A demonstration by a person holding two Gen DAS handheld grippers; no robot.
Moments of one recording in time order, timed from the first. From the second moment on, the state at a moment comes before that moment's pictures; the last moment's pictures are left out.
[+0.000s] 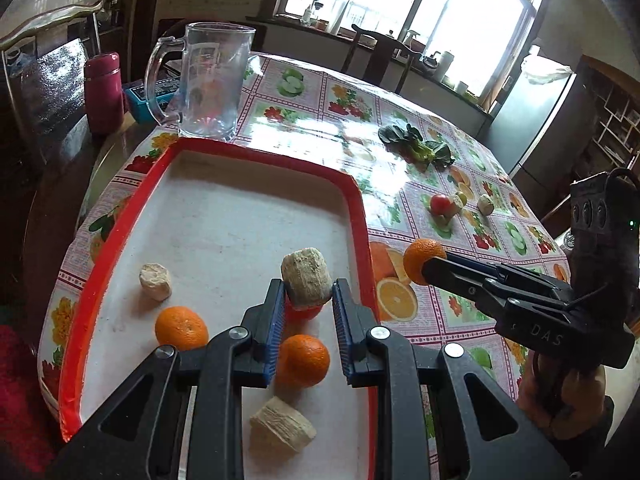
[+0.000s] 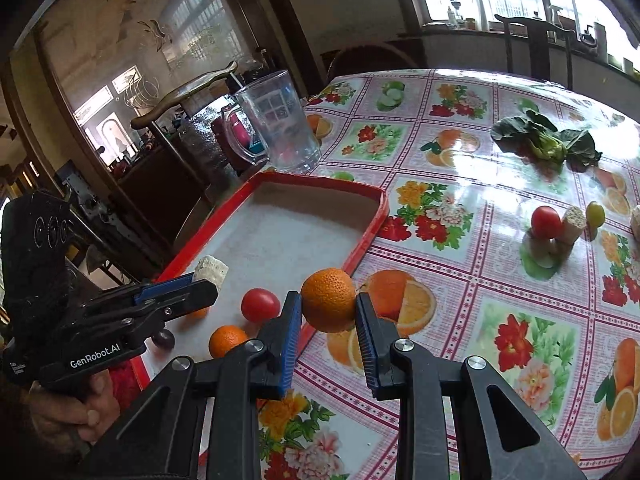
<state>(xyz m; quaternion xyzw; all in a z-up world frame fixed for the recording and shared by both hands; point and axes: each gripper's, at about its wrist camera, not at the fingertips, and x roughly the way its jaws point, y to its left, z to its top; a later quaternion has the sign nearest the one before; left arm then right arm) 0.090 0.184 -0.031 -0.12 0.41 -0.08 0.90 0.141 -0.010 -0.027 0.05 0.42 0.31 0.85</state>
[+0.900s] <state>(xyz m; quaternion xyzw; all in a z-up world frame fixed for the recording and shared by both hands) 0.137 0.247 -0.059 -0.13 0.45 -0.03 0.88 0.184 0.074 -0.055 -0.01 0.46 0.34 0.82</state>
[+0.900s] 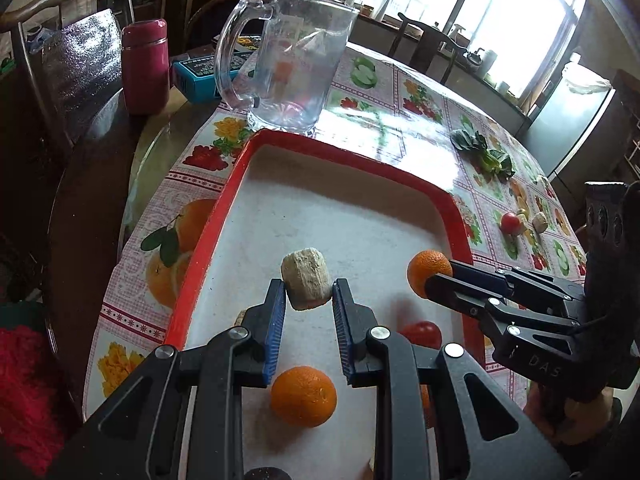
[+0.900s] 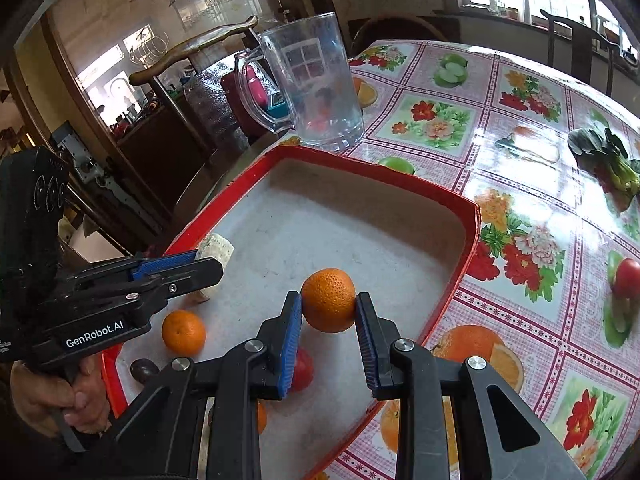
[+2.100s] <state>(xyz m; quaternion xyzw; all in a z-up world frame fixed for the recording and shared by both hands) 0.121 0.154 -0.017 -0.07 0.41 -0.09 0.90 0.151 -0.070 -0.041 0.05 0.44 0.27 0.86</state>
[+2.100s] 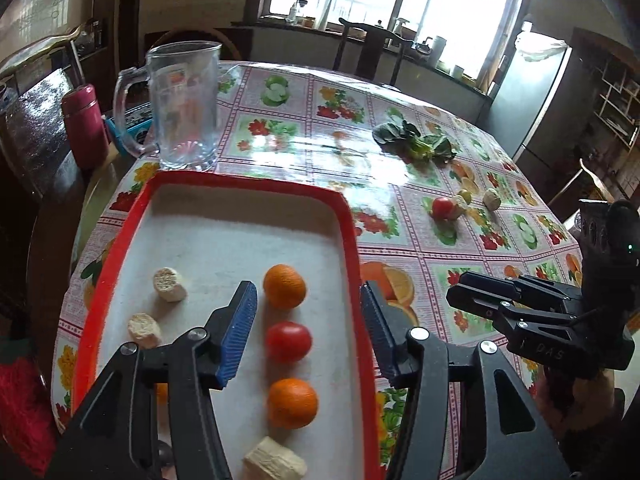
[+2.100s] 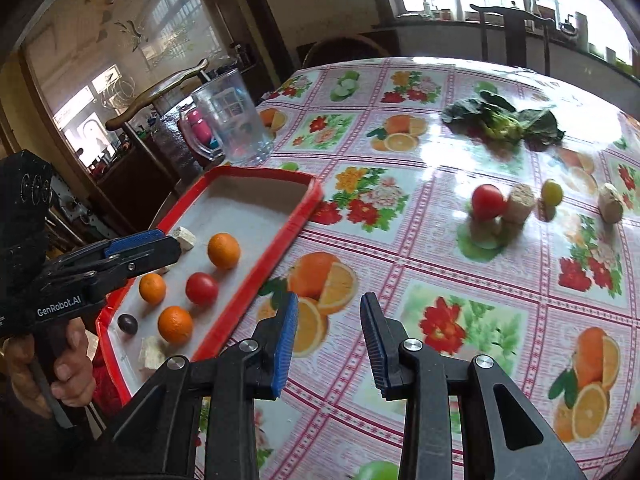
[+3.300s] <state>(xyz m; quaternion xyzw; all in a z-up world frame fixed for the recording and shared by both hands) 0.195 -0.008 -0.045 0.02 0.44 -0.18 0.88 0.207 -0.241 -0.063 0.10 0.43 0.13 0.89</state>
